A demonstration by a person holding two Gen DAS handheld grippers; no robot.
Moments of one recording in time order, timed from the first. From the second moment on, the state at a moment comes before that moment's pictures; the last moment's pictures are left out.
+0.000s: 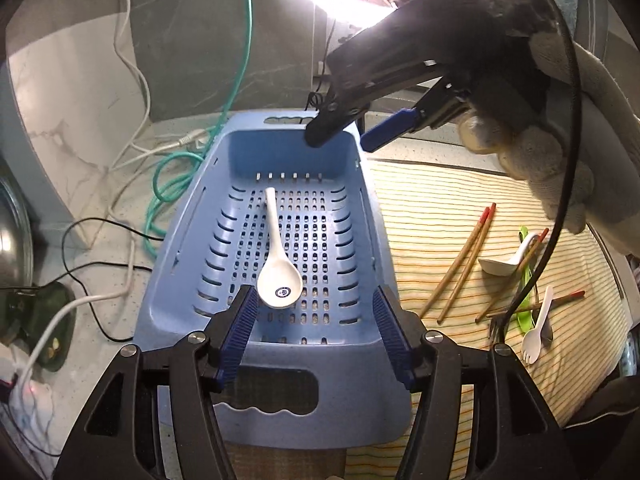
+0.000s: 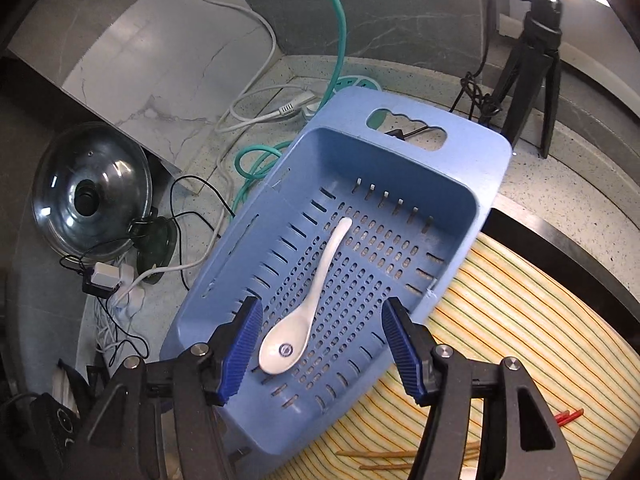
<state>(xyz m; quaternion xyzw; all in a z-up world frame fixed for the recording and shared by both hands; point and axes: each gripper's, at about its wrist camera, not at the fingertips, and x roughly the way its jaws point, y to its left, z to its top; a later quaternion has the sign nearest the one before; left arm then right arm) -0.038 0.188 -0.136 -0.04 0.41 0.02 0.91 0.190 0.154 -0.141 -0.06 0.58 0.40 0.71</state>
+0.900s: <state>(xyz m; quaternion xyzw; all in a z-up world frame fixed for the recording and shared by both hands) -0.049 0.092 -0.114 0.01 0.40 -0.08 0.91 0.149 -0.083 -0.093 0.02 0.54 0.34 0.77</state>
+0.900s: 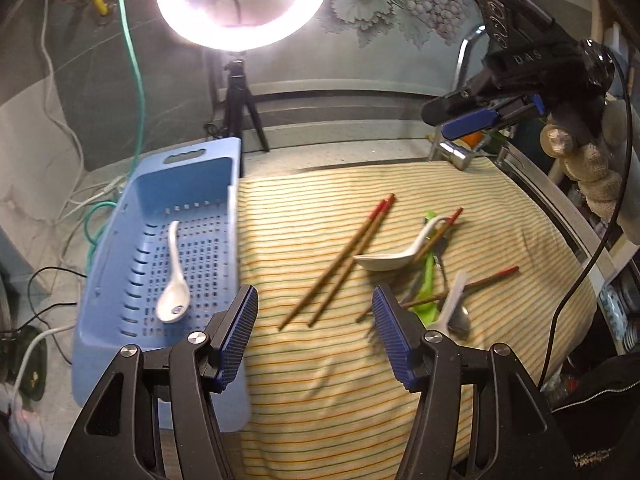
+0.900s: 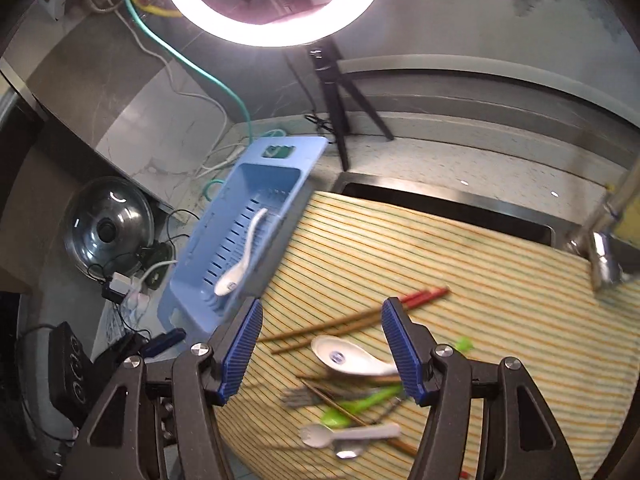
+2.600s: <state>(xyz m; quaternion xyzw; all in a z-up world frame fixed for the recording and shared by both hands) 0.081 0.069 -0.156 0.09 0.52 -0.18 0.83 0.149 -0.147 -0.191 0.23 0.62 0.23 0.72</state>
